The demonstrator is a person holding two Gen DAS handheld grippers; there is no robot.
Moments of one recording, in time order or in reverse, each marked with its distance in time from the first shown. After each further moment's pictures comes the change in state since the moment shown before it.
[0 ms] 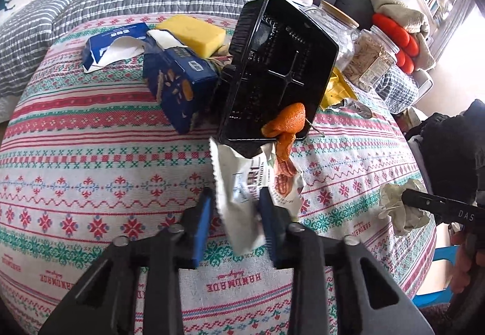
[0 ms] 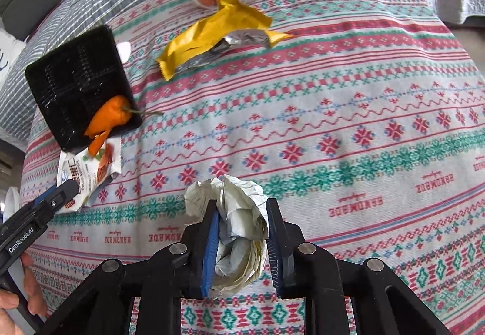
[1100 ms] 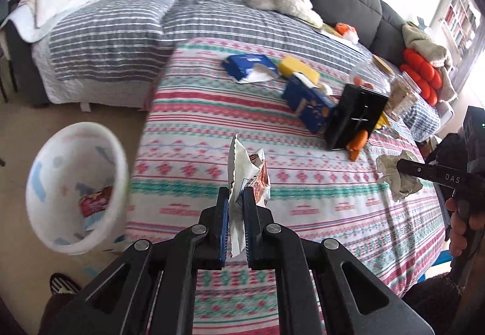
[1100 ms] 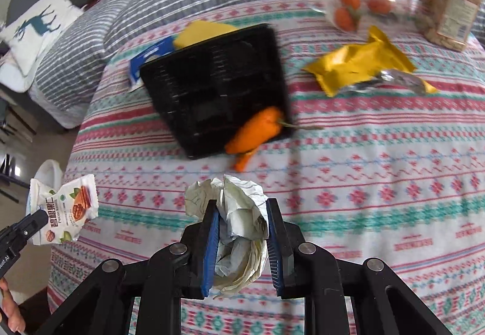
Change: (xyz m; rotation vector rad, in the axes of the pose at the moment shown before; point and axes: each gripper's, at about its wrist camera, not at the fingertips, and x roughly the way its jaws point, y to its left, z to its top) left arm -0.149 0.138 -0.054 -0.125 -0.109 0.157; right arm 0.014 0.156 -0.011 -0.229 -0.041 0.096
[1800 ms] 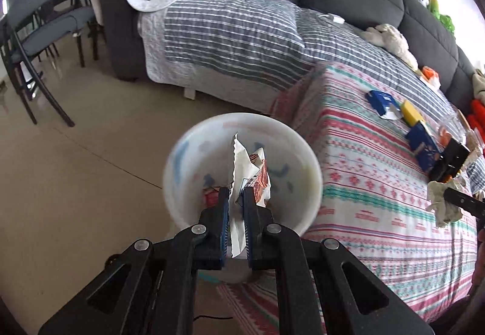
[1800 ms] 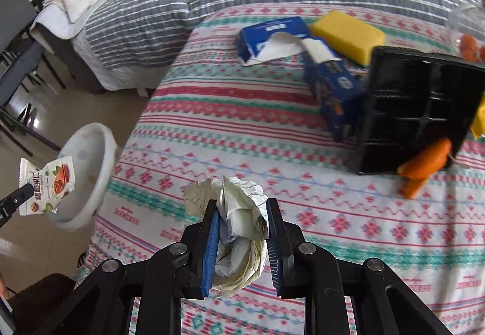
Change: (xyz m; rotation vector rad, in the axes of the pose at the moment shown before) left arm -0.037 0.170 -0.018 -0.217 -0.065 0.307; right arm 0.057 0.138 -0.001 -0.203 0.010 0.081
